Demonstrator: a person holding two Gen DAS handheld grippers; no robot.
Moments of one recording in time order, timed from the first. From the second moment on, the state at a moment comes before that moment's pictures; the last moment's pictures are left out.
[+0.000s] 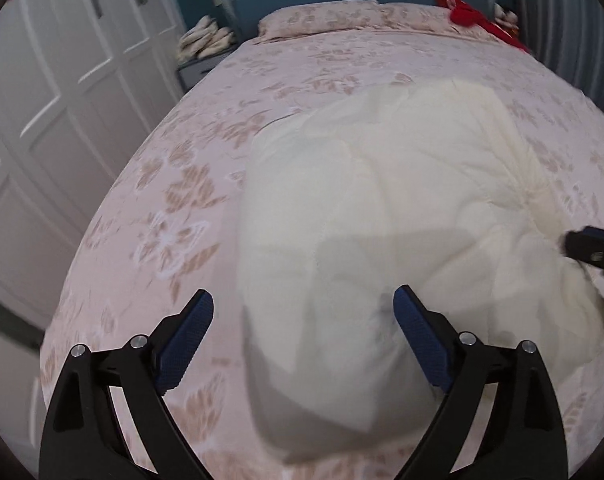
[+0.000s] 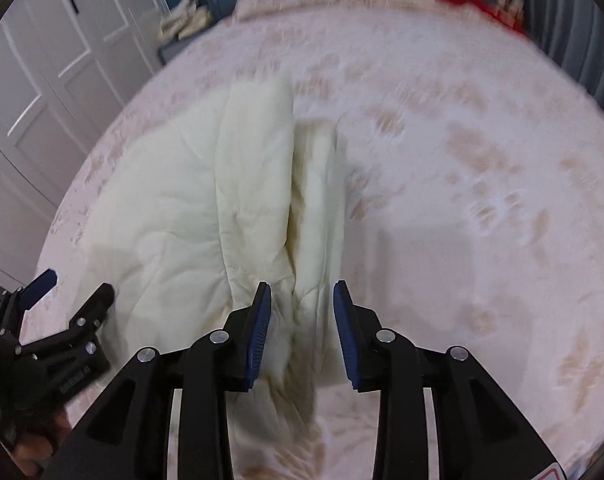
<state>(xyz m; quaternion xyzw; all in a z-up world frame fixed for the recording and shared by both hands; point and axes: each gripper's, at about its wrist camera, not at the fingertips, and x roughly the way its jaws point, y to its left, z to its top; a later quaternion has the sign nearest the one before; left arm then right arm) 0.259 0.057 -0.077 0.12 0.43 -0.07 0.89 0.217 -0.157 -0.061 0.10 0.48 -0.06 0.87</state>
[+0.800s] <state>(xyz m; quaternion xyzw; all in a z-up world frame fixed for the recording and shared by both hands) 0.220 0.074 -0.091 0.08 0.51 0.00 0.86 0.194 -0.111 -0.117 -0.04 0.53 -0.05 0.84</state>
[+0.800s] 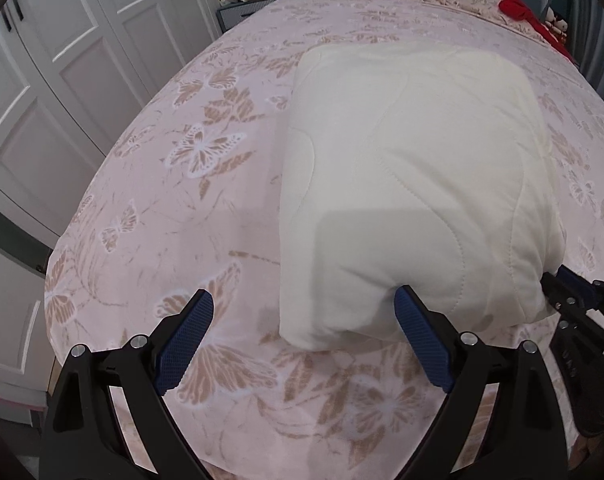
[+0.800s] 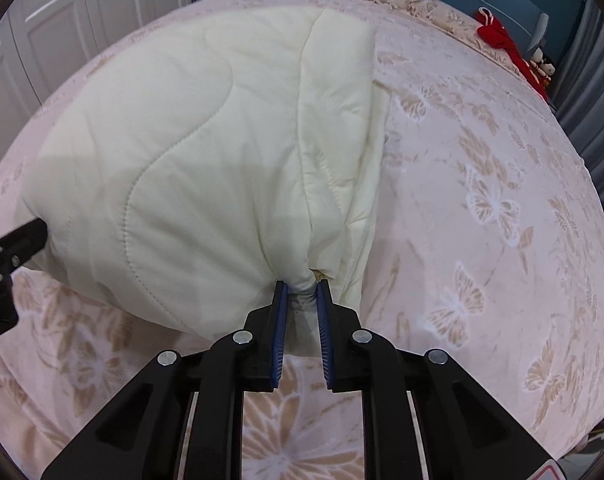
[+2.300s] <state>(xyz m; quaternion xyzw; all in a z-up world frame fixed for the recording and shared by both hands) 0.162 0.043 -0.056 0.11 0.47 0.01 0.87 0.114 -0.122 -0.058 0.03 0.49 -0.06 0.87</state>
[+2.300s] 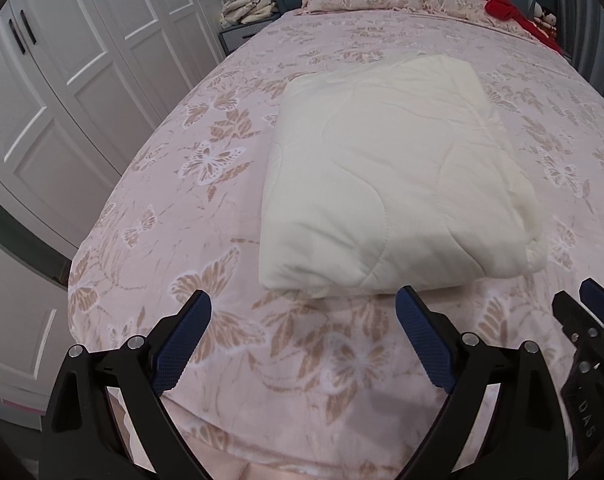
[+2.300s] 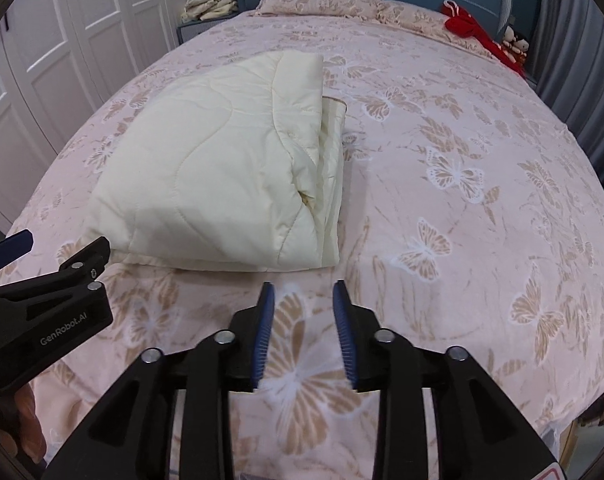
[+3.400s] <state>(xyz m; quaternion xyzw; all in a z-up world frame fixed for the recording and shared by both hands) 0.068 0.054 -0.034 0.10 0.42 0.03 0.90 0.025 -0.113 -0.035 0.04 0.44 -0.07 0.90</state>
